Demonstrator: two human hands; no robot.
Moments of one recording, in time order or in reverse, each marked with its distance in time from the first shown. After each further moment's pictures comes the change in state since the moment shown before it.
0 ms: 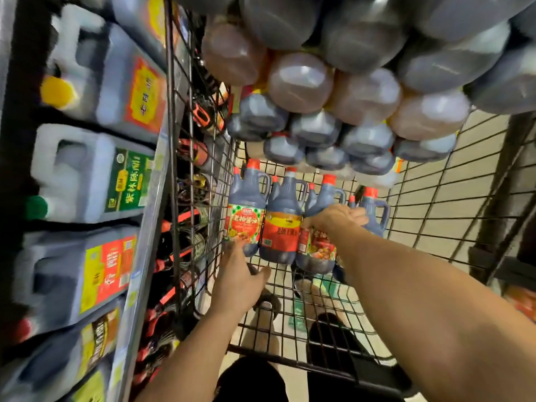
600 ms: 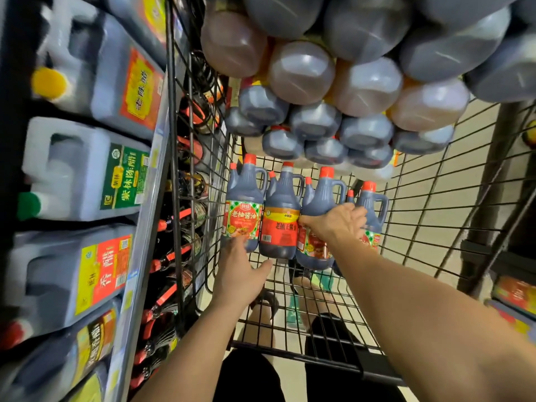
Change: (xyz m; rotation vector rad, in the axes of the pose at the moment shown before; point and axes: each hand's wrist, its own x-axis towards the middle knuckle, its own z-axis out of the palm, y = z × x) left_hand 0.007 -0.010 0.003 0.002 0.008 0.044; right_hand 0.021 0.013 0.037 0.169 0.362 -0.079
